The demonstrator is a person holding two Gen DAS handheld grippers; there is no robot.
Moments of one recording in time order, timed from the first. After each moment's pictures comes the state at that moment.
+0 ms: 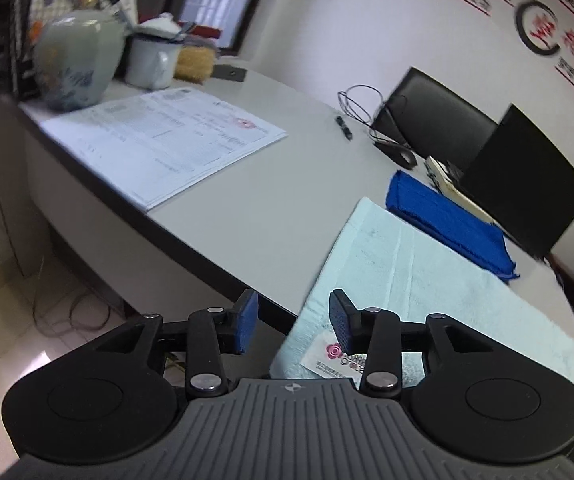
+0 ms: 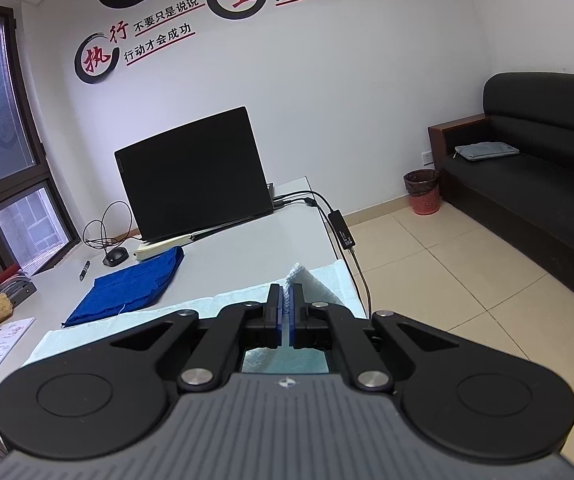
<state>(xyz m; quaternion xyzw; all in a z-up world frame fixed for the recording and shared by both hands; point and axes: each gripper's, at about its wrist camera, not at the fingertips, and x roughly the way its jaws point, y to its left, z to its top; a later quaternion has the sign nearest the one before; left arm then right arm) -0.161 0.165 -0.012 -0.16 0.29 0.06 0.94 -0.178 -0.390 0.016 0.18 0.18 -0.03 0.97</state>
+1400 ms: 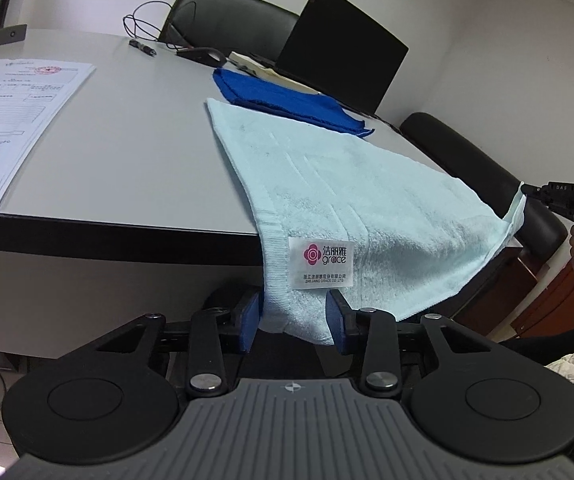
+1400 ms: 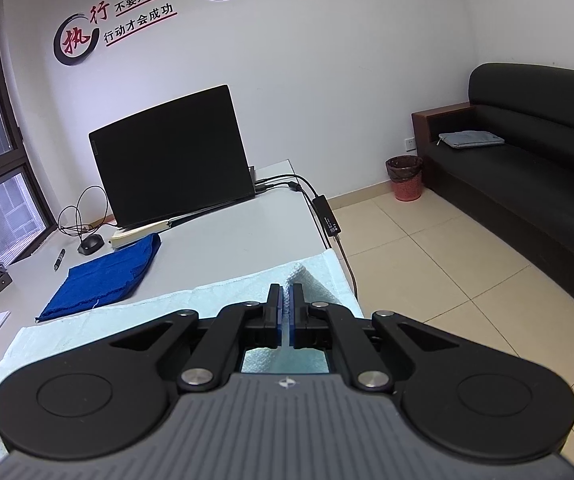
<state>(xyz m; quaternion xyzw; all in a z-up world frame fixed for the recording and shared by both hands) -0.136 0.226 -0.077 -0.12 0.33 -0.29 0.89 -0.151 -0.387 0.008 0.17 0.21 -0.06 0.96</state>
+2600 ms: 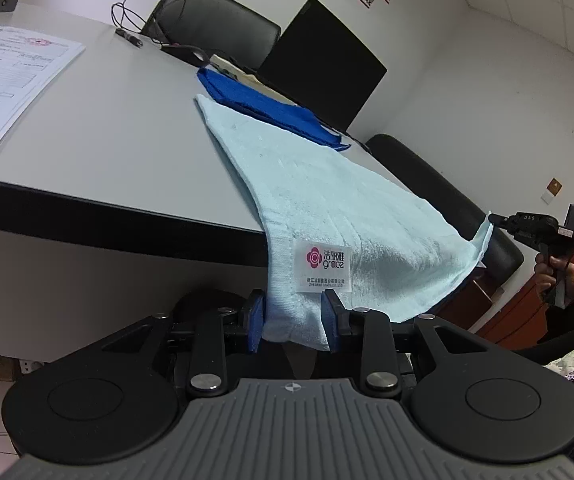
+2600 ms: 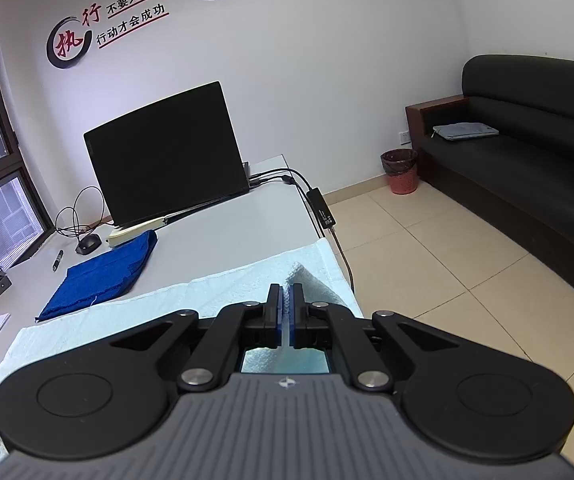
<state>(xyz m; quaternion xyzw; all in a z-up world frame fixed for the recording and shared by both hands) -0.126 0.245 -0.100 -0.18 0.31 -0.34 0.87 -0.158 -0.389 0.002 0.18 0.22 -0.07 0.96</state>
